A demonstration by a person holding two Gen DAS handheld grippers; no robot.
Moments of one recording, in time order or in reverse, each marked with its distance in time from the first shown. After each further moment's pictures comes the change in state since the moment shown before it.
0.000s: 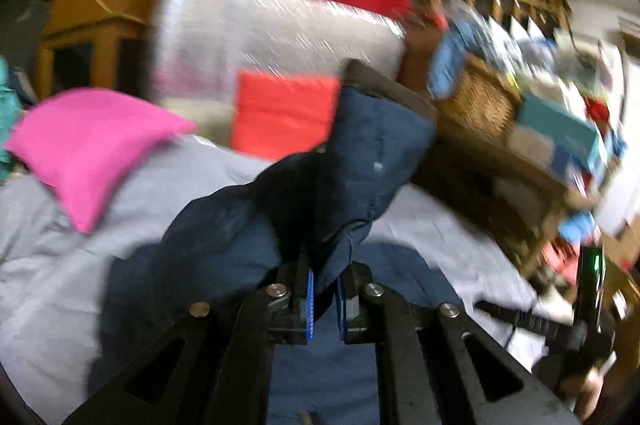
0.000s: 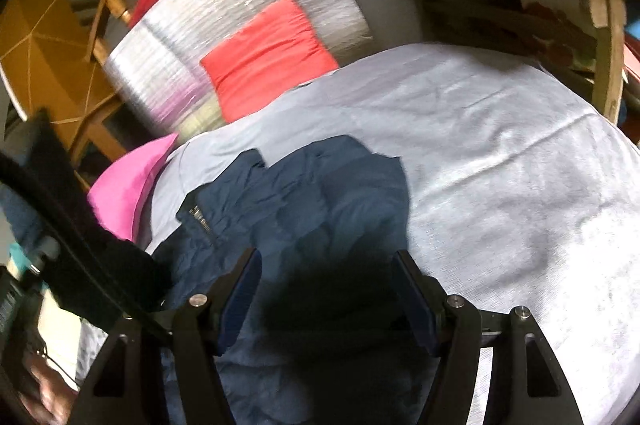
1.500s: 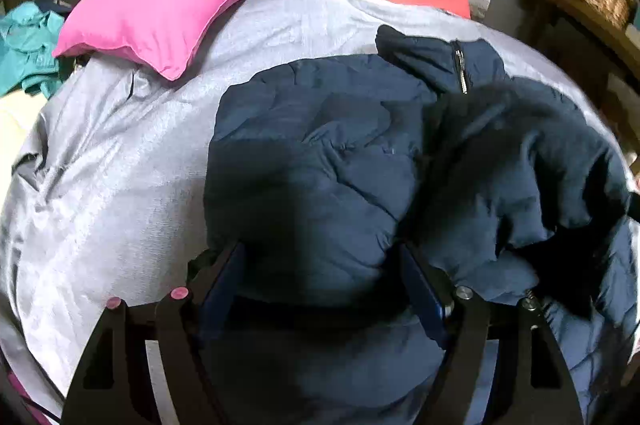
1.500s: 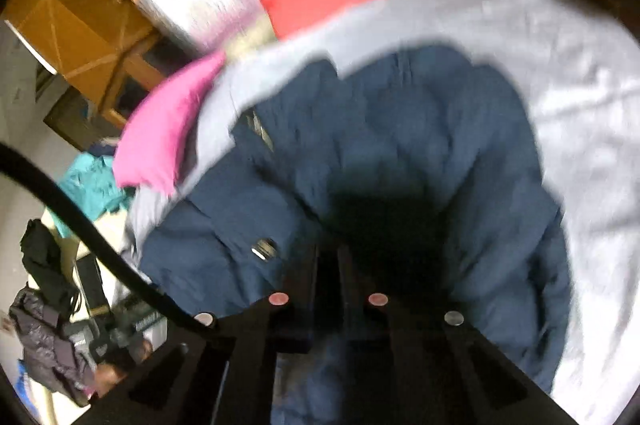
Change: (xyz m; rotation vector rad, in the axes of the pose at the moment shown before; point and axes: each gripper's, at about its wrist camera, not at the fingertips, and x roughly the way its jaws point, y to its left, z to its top) left arm 0.026 0.107 -0.077 -0.053 0.451 0.363; right arm 0.042 0.054 -0.028 -0.068 0.226 0.188
